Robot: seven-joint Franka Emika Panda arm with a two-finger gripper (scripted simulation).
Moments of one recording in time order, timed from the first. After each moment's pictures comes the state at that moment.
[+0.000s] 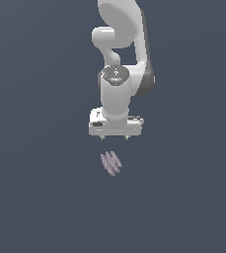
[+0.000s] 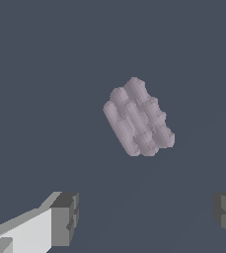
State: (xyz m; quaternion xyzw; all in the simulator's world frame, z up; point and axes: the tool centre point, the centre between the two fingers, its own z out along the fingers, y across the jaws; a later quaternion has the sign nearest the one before) arm 0.002 0.010 0.153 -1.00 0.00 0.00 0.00
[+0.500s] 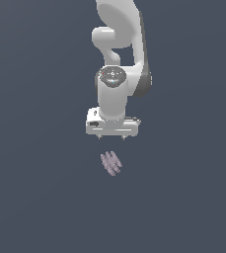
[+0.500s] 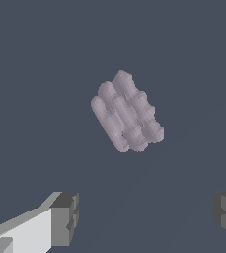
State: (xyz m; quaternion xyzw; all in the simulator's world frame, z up) arm -0.002 -0.003 0.149 -1.00 0.01 0.01 -0.01
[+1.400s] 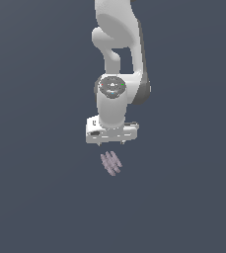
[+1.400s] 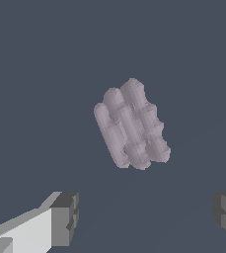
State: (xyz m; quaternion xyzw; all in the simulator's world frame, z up) arm 0.015 -0.006 0.130 -1.00 -0.06 0.01 -0.01
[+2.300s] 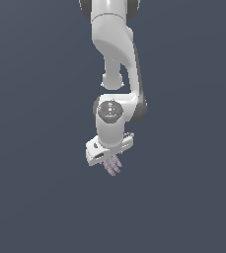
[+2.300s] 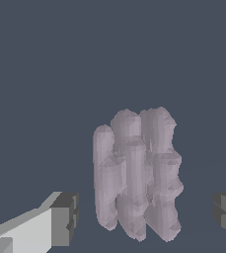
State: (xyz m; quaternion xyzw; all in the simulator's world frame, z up) arm 0.055 -0.007 0.079 -0.97 -0.24 0.00 0.00
